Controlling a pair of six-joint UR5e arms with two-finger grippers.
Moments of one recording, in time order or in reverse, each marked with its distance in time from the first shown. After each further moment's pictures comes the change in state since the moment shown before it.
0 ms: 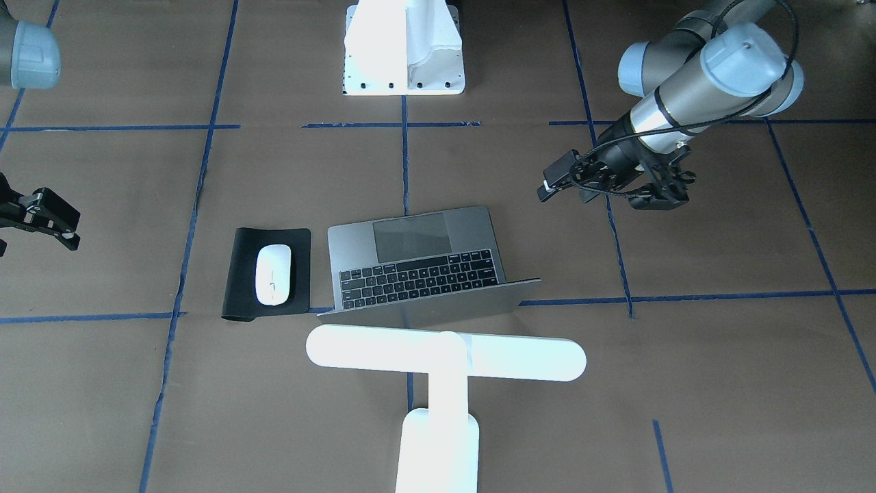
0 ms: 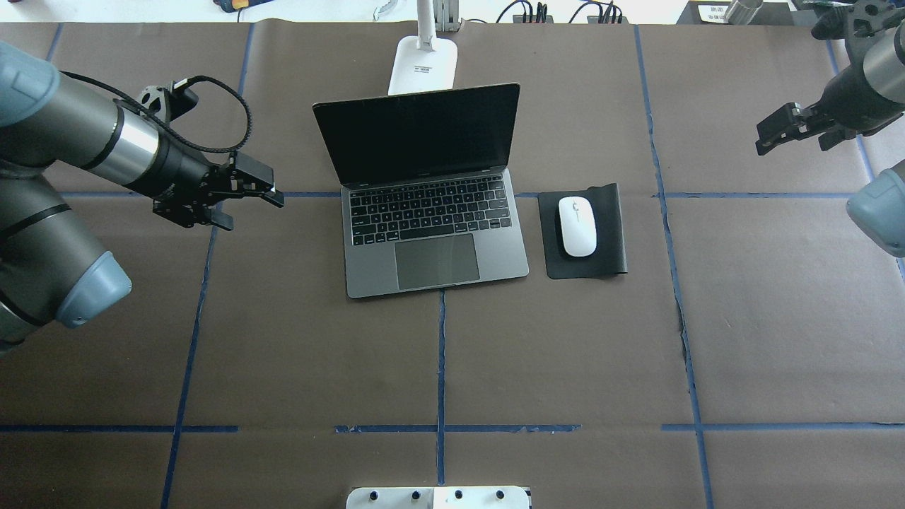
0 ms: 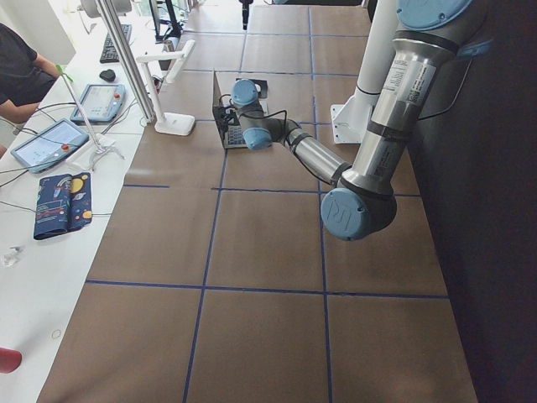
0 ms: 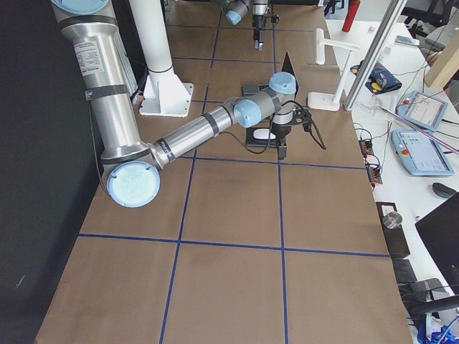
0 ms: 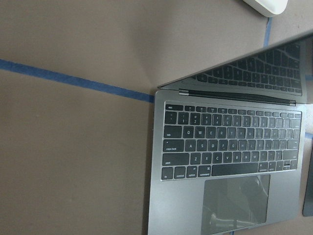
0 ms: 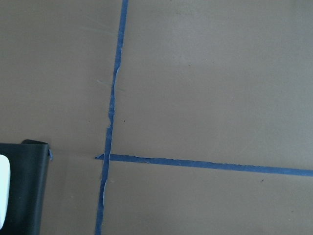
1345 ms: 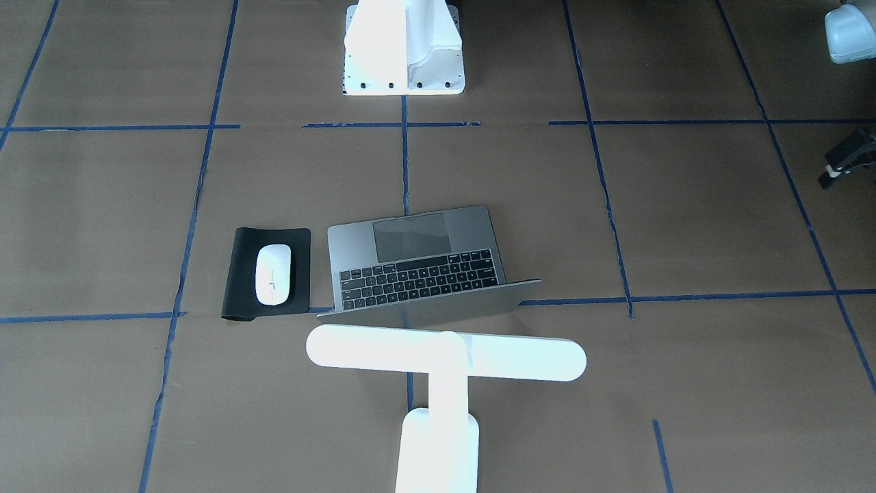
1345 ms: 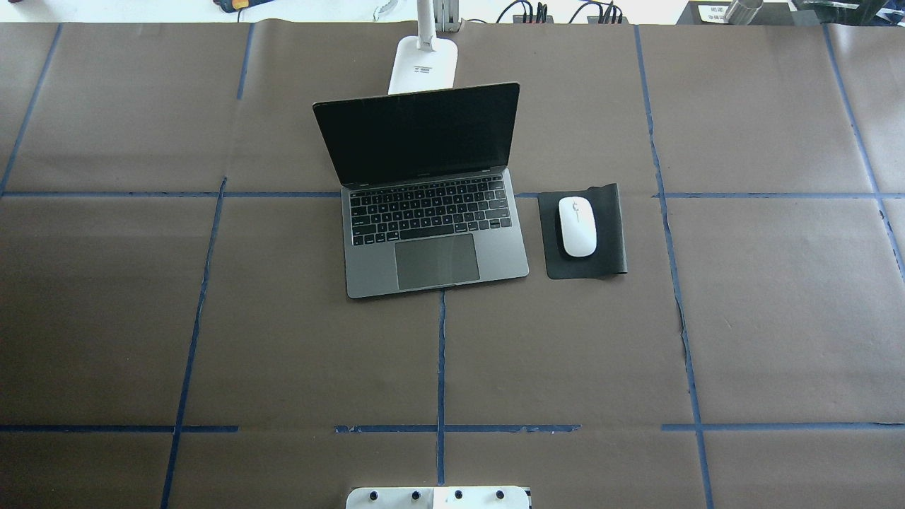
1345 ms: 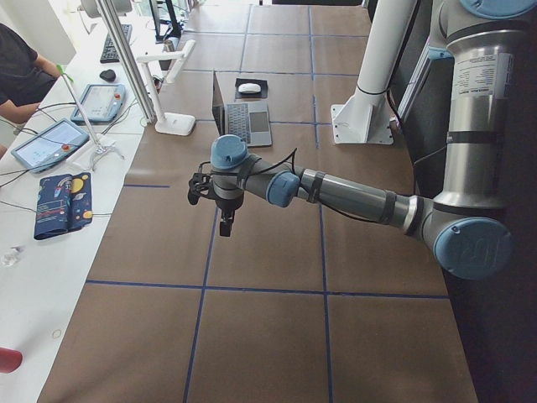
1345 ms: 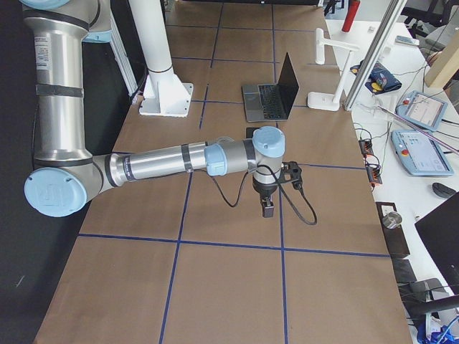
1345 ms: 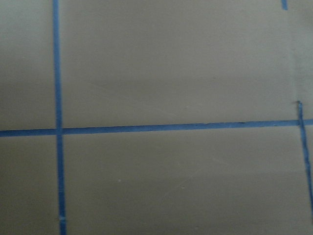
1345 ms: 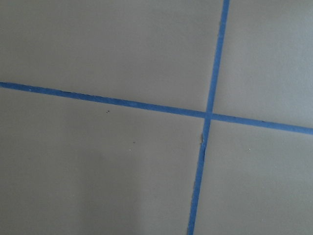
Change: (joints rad) left arm -0.546 0.323 -0.043 0.548 -0.005 1.168; right arm 0.358 -0.256 -0.110 0.001 0.163 -0.549
